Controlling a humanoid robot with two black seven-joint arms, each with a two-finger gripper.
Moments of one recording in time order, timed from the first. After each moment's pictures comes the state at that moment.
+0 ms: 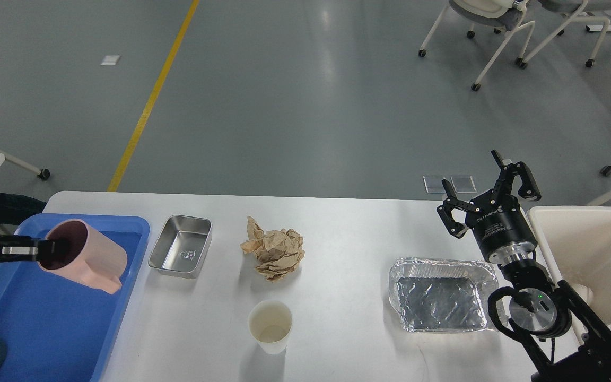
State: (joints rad) left arm -0.60 1.34 -0.59 -1.61 1.33 -0.61 -0.10; right arm 0.14 -0.20 1.32 1.41 -0.26 0.07 0.21
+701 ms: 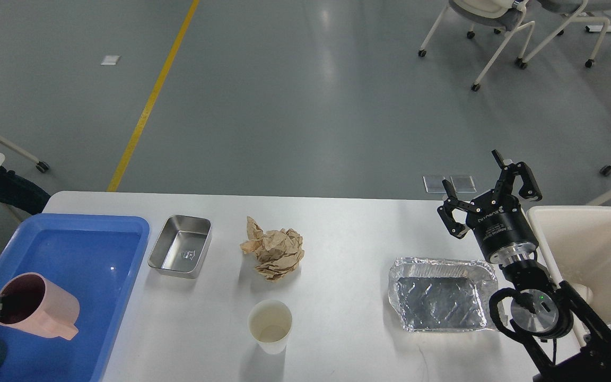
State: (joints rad) left arm -0.55 1.27 -0.17 -1.40 1.32 -0.24 -0.09; right arm 0.13 -0.21 1.31 1.42 -0.26 0.07 0.21
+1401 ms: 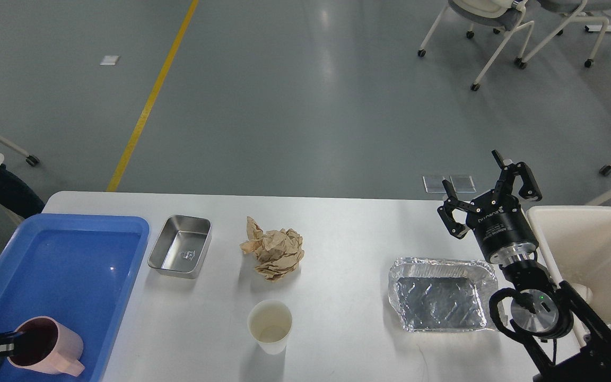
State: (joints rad) left arm -0.44 1.14 -0.11 -1.29 1.30 -0.07 -0.10; right arm 0.13 -0.21 1.31 1.42 -0.26 0.06 0.21
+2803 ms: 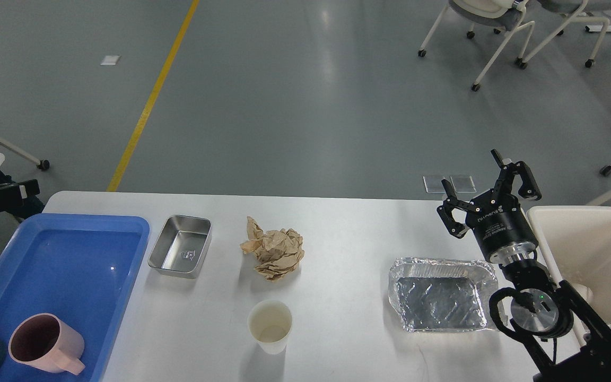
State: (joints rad) left arm -0.62 1.45 -0.48 -1.61 1.25 -0.19 -0.19; right arm 0.14 -0.21 1.31 1.42 -0.26 0.06 0.21
